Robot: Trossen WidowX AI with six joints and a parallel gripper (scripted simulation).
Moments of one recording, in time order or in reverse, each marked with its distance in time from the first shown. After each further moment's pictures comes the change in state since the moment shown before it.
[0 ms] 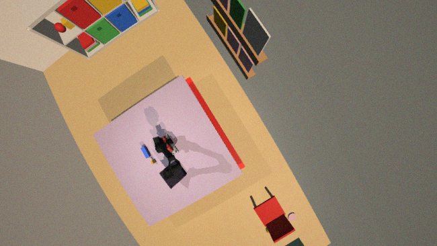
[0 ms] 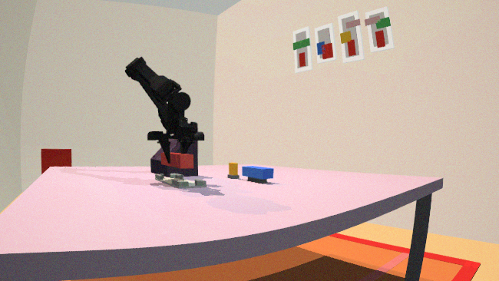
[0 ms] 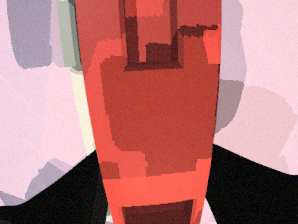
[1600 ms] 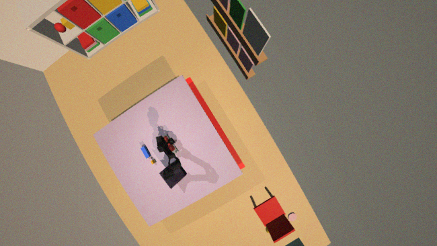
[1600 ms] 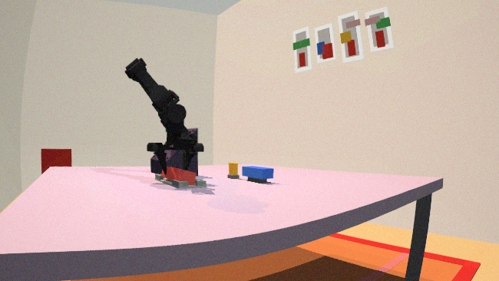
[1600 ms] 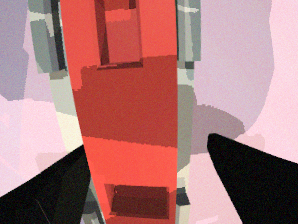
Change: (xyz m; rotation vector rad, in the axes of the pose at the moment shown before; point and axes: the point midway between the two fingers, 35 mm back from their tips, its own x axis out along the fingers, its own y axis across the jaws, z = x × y) arm 0.035 -0.002 -0.001 -0.001 0.005 -0.008
